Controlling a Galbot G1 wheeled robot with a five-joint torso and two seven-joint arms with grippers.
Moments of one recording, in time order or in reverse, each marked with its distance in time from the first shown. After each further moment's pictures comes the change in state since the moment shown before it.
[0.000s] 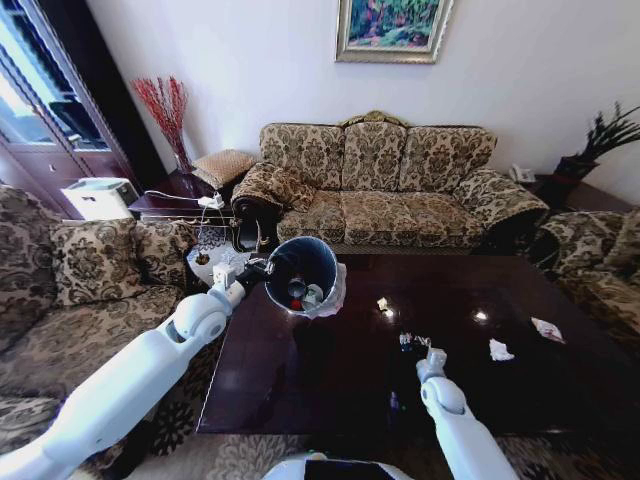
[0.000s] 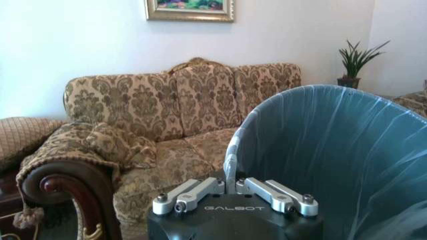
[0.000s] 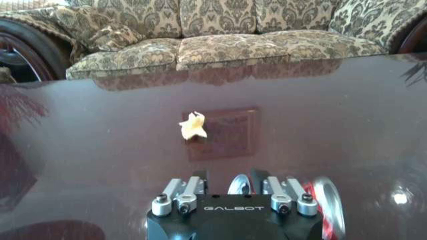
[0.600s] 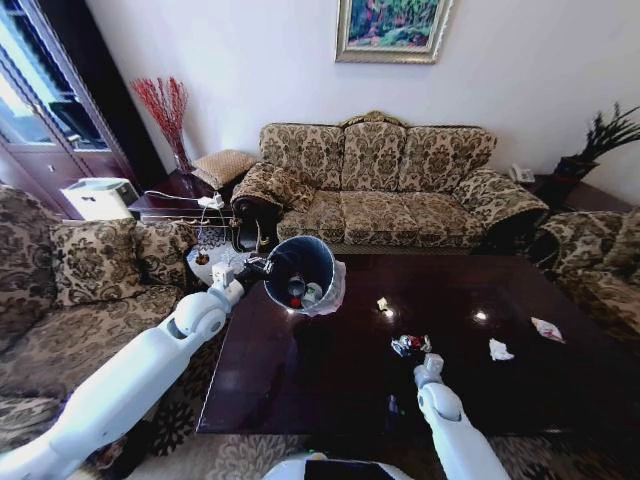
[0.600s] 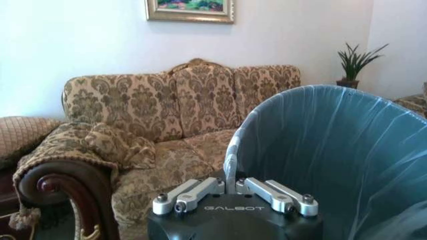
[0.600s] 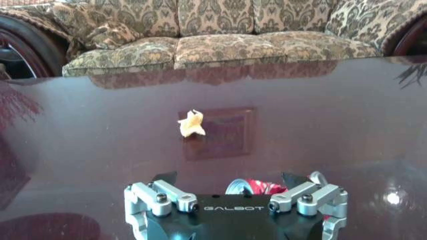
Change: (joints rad) left arm -0.011 -0.011 0.002 0.048 0.008 -0.030 0.038; right arm -0.007 0.011 0.003 0.010 -0.016 -0.002 0.016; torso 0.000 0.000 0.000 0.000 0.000
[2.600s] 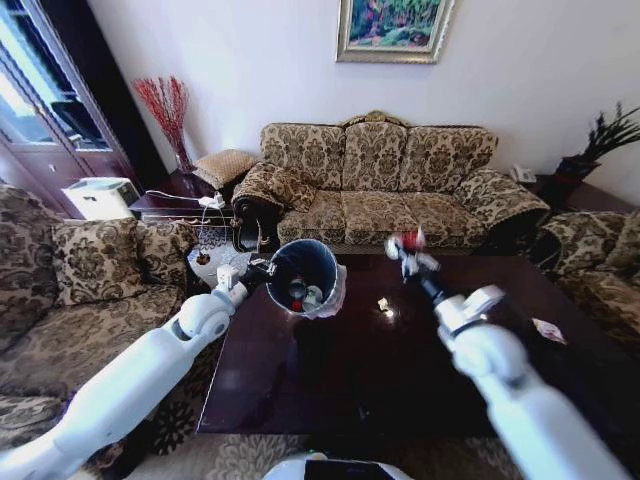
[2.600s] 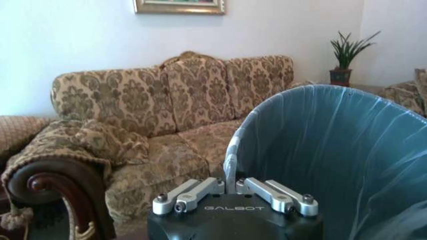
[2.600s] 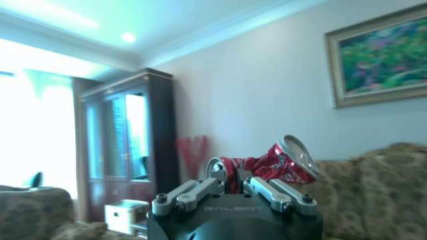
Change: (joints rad) left arm -0.017 -0.018 0.059 -0.010 0.041 0.033 -0.018; right arm 0.170 -0.584 -0.035 0.980 0.696 -0.180 0.027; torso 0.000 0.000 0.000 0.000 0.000
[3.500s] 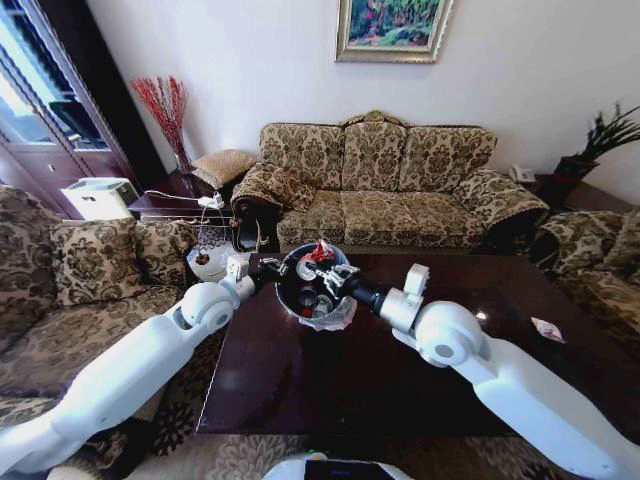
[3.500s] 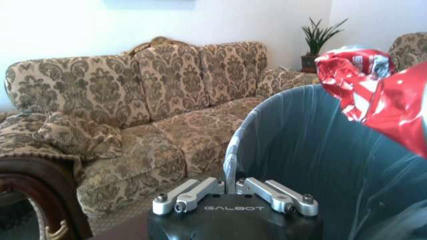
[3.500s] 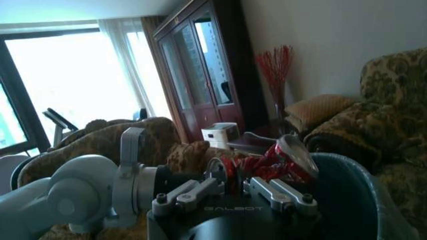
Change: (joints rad) left arm -0.098 0.055 0.043 -0.048 -0.100 0.122 0.042; right arm 0.378 0.047 -0.612 -0.102 0.132 -0.138 0.024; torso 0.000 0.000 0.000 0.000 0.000
